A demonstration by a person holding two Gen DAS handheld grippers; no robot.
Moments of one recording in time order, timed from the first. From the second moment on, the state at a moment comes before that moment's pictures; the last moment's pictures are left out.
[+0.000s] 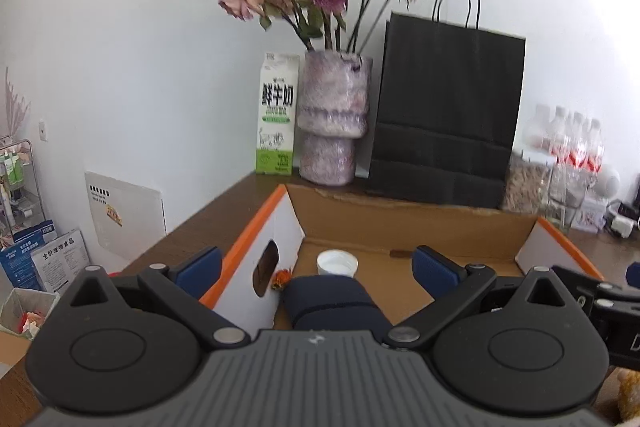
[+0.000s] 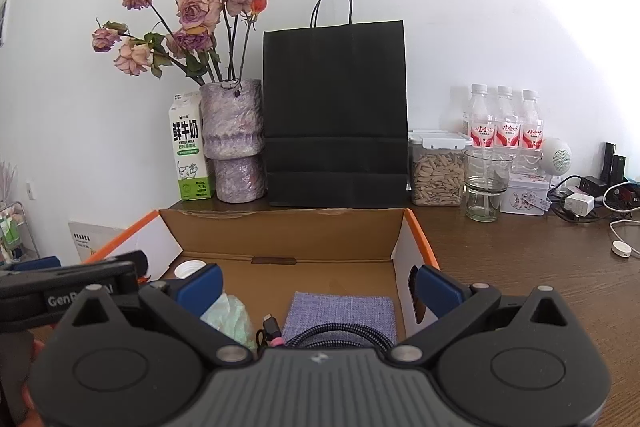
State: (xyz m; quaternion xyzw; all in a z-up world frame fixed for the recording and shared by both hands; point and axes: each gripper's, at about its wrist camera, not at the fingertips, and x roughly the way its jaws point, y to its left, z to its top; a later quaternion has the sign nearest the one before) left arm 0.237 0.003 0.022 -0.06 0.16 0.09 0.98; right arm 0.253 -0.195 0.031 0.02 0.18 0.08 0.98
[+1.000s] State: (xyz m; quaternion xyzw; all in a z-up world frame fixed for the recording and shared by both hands) left arm 0.152 0.052 -0.013 -0.04 0.20 0.10 0.97; right arm 0.142 -0.263 -0.006 0.00 0.19 0.03 0.98
